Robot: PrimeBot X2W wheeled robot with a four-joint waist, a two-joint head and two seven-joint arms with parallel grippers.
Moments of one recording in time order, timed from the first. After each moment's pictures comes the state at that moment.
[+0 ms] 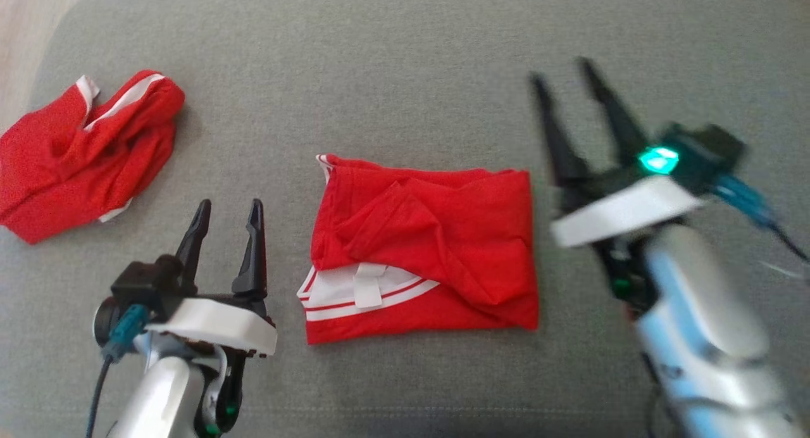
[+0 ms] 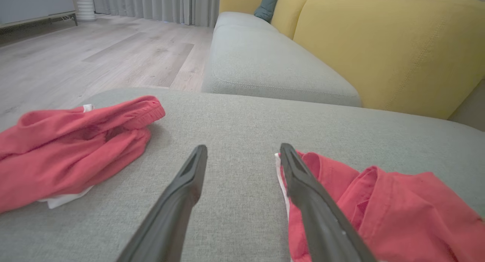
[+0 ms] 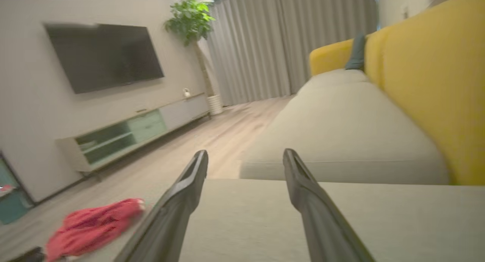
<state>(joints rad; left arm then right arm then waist) -0.14 0.21 -0.34 0.15 -0.39 0.13 -0.25 -0.50 -0.09 0.38 0.31 0.44 0.13 -0.19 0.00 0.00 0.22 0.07</state>
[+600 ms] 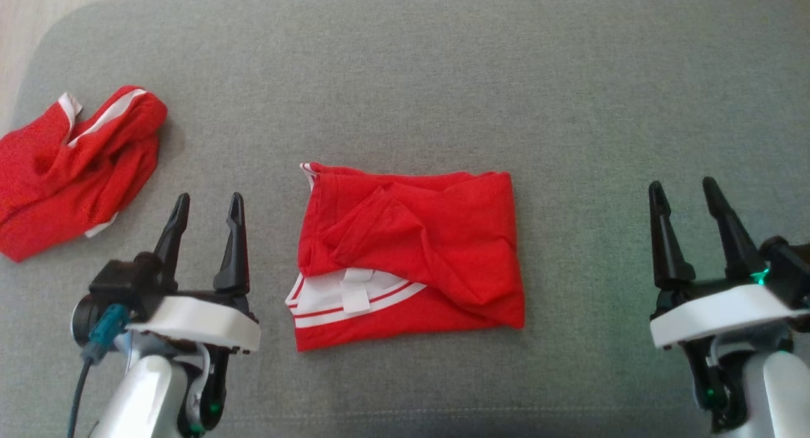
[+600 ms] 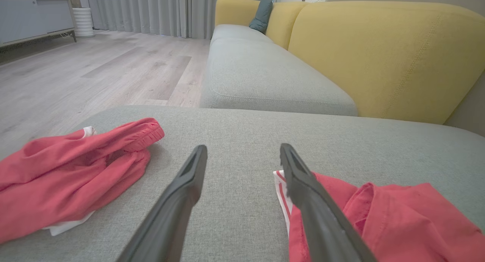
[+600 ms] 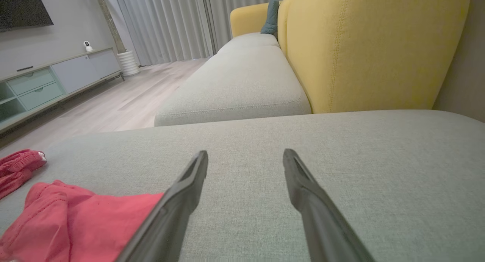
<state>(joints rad) -0.13 0.25 -0.31 0.11 -0.39 0.14 -0.25 -0.04 -0.09 -0.02 -0.05 0.22 0.13 0.03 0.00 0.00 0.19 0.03</state>
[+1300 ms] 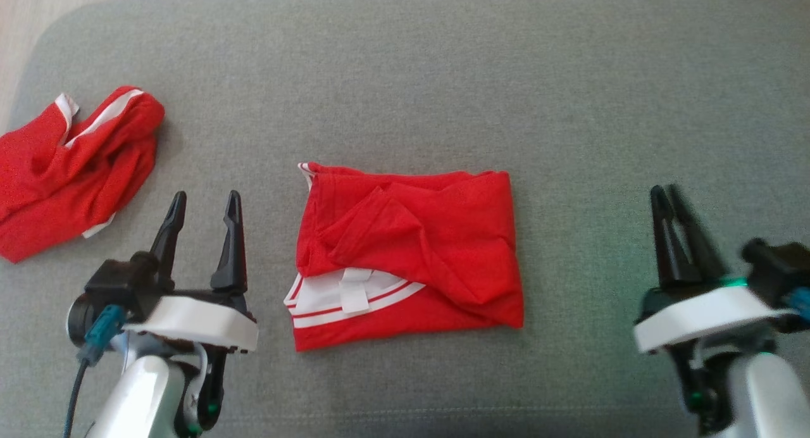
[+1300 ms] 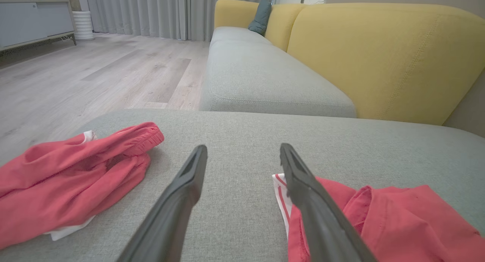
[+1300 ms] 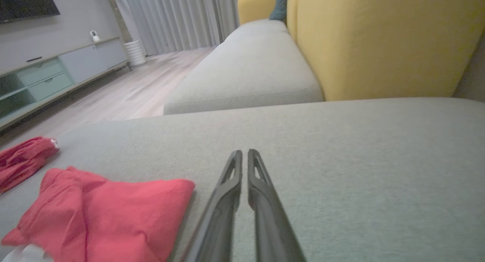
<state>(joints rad) -0.13 0.26 -0.32 0.08 -0.40 0.16 -0.24 -0.03 -0.07 0.01 -0.05 0.21 0.13 0.06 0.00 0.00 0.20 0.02</state>
